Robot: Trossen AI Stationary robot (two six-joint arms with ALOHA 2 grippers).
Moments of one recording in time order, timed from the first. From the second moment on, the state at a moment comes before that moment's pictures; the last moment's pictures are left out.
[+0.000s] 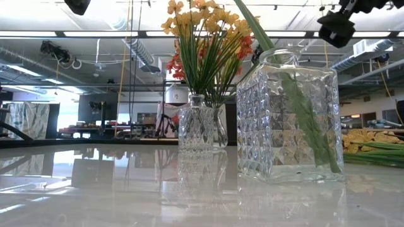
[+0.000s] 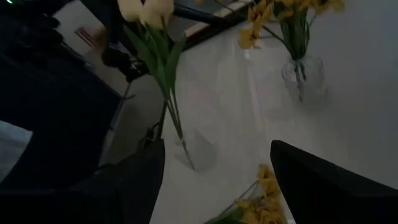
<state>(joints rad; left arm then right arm) -0.36 0.58 0.82 -0.51 -0.38 -0.24 -0.15 0.64 0.74 -0.55 -0.48 0.42</state>
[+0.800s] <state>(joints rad) -0.36 0.58 0.82 -0.51 -0.38 -0.24 0.30 0.82 0.74 -0.71 0.06 0.83</state>
